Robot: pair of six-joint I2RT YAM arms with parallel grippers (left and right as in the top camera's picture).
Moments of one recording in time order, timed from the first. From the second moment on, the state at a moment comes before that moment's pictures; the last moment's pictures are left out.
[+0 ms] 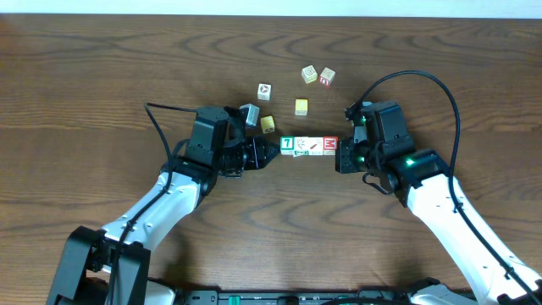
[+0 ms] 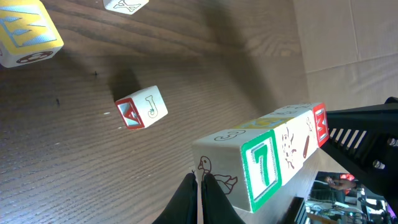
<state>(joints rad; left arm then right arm) -0.35 1.52 0.73 0.08 0.71 -0.62 0.37 1.35 0.94 -0.56 -0.16 0.31</state>
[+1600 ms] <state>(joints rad) -0.36 1.52 0.73 -0.02 0.70 -0.59 0.37 1.39 0.94 -0.59 -0.19 0.31</state>
